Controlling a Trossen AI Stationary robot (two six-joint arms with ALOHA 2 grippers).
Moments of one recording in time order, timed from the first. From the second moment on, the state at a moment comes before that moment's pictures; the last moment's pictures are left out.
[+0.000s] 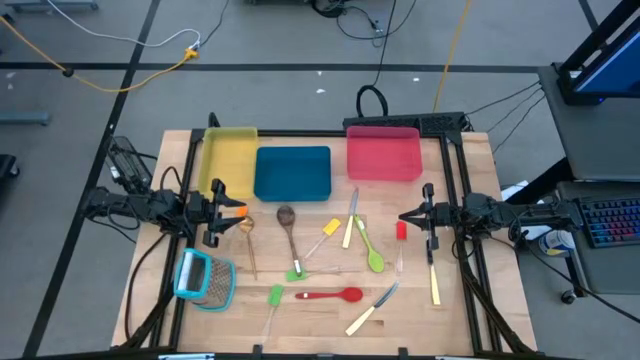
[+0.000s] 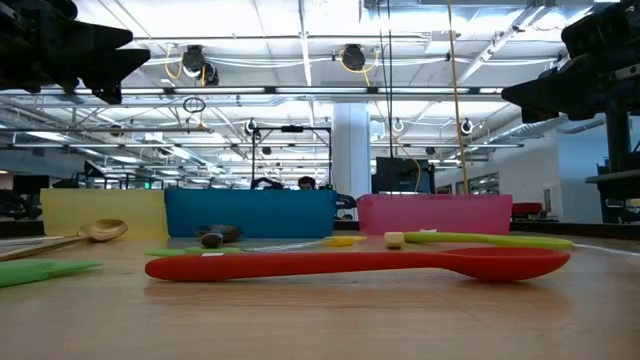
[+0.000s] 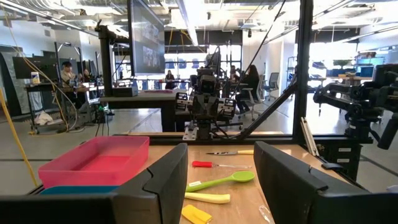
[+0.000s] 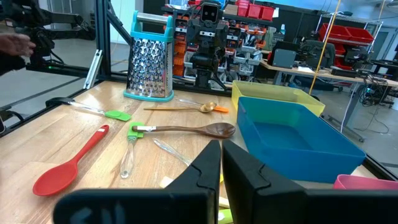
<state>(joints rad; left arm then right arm) -0.18 0.01 0.01 0.18 -0.16 0.04 0.05 0.07 0.02 0.03 0.02 -0.12</state>
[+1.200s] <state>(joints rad) -0.18 0.01 0.01 0.21 -0.17 0.23 0.05 0.07 0.02 0.03 0.02 -0.12</state>
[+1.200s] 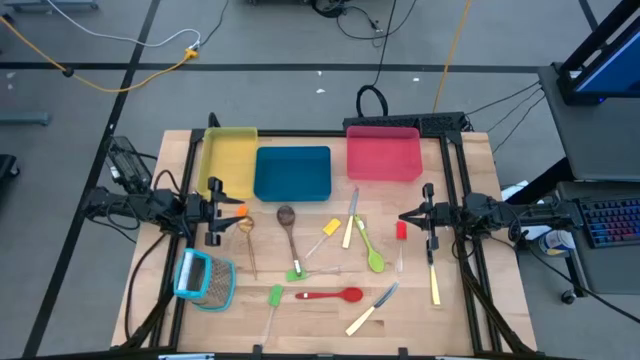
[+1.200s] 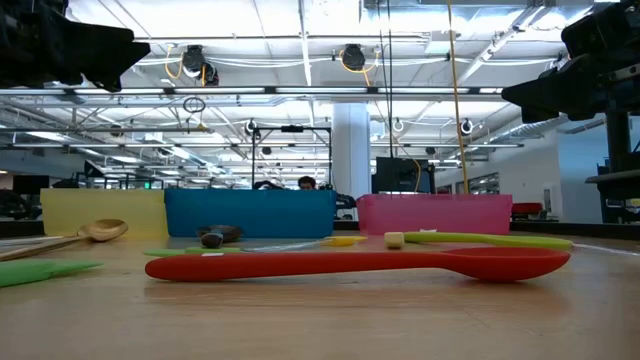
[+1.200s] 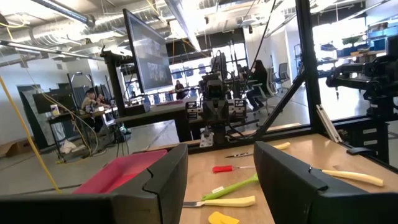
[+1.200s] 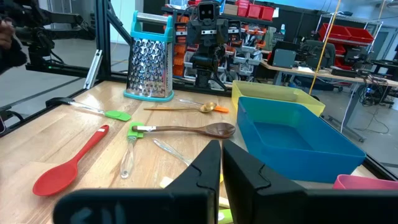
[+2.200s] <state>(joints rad) -0.18 0.01 0.01 0.21 -0.17 0.05 0.05 0.08 0.02 0.49 0.11 -0.43</state>
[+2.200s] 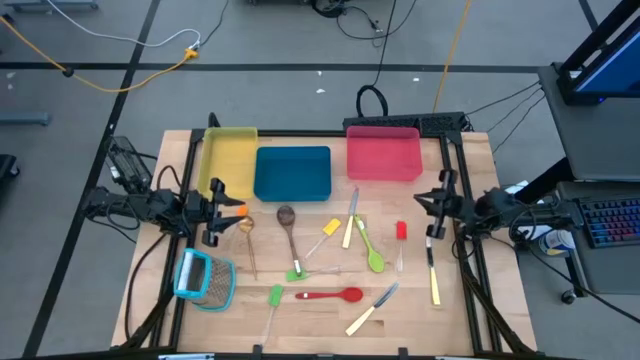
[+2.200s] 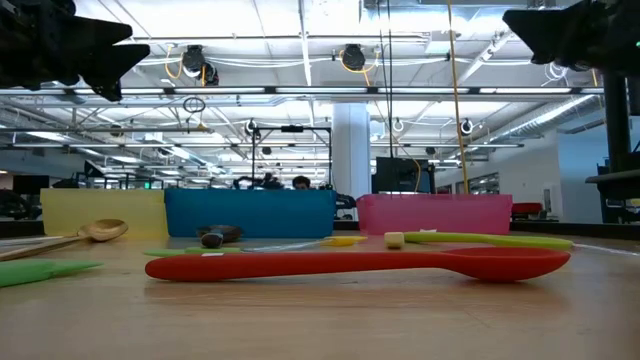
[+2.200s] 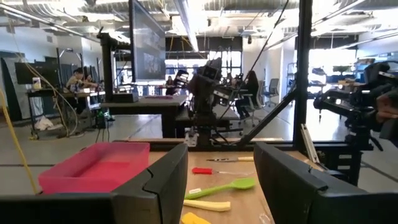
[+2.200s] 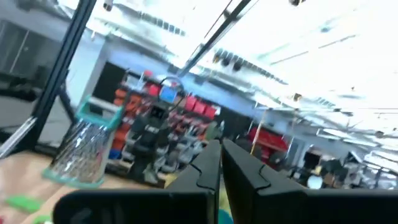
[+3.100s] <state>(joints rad) -0.18 0.01 0.01 0.24 -0.37 0.03 0.05 0.78 0.18 0.68 0.13 0.00</state>
